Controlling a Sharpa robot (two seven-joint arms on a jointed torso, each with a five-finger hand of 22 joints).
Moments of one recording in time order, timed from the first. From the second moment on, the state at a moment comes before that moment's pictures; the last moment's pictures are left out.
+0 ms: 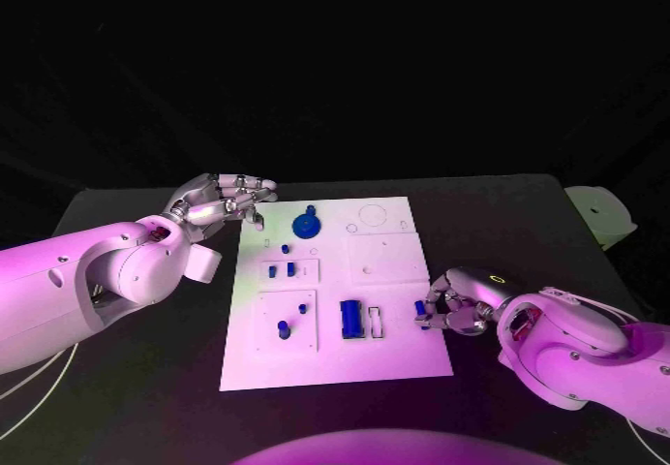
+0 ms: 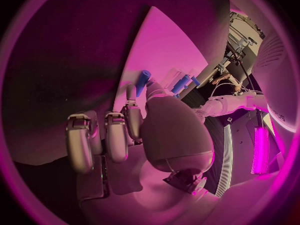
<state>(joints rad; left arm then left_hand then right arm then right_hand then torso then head) 1.21 -0.97 -0.06 1.55 -0.10 -0.15 0.35 1.44 -0.20 0.44 0.15 0.25 0.86 0.21 0.24 0.24 0.97 0.14 0.36 0.09 1.00 0.06 1.23 0.38 0.17 1.03 0.15 0.81 0.65 1.05 -1.13 -0.16 1.94 -1.51 -0.39 -0.50 1.32 -0.01 -0.04 0.29 0.19 0.99 0.08 0.34 0.62 1.44 0.01 1.25 1.40 1.46 -0.06 1.53 1.31 0.01 1.47 0.04 1.57 1.31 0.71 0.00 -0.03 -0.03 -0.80</state>
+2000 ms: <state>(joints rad) 1.21 -0.97 -0.06 1.55 -0.10 -0.14 0.34 1.43 -0.19 0.44 0.15 0.25 0.86 0.21 0.25 0.24 0.96 0.14 0.37 0.09 1.00 0.06 1.23 0.38 0.17 1.03 0.15 0.81 0.65 1.06 -1.03 -0.16 1.97 -1.44 -0.45 -0.54 1.35 -0.17 0.42 0.31 0.35 1.02 0.07 0.34 0.62 1.45 -0.02 1.25 1.31 1.47 -0.07 1.53 1.31 0.01 1.47 0.03 1.57 1.31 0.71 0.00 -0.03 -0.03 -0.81</state>
